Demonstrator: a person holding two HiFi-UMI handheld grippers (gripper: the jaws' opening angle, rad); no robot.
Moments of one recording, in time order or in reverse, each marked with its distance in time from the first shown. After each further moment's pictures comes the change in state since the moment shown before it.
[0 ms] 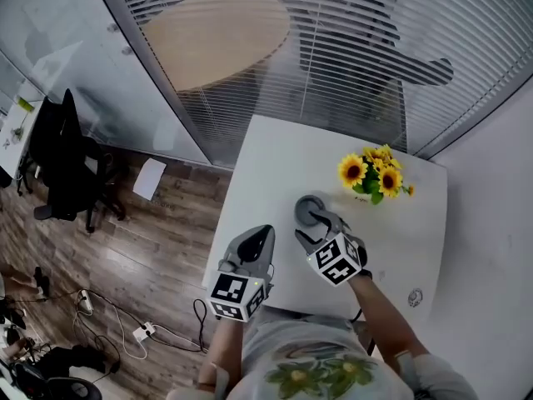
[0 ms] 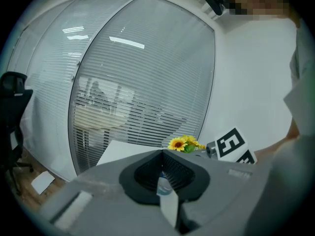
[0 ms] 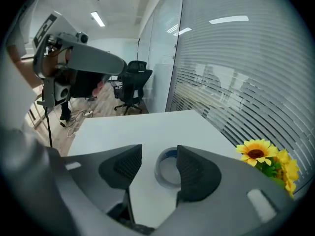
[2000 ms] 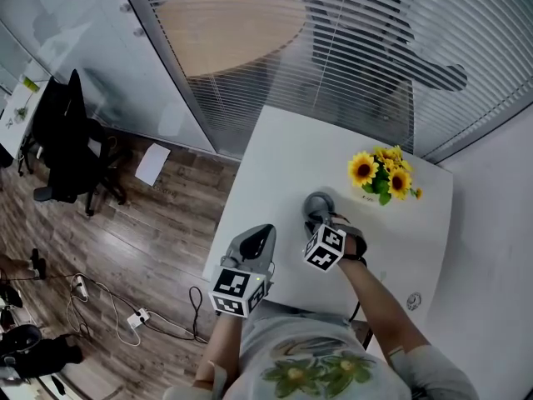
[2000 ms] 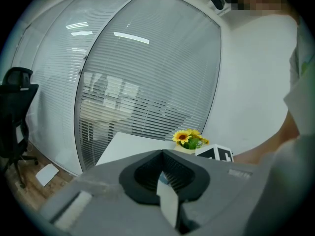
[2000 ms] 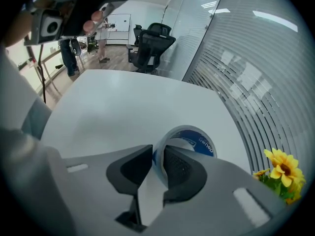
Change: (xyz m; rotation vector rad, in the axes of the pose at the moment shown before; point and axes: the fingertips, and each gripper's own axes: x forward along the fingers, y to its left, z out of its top) left arm -0.007 0.014 -0.030 -0.038 0.053 0.036; right arm 0.064 0.007 -0.071 -0.289 0.327 0.039
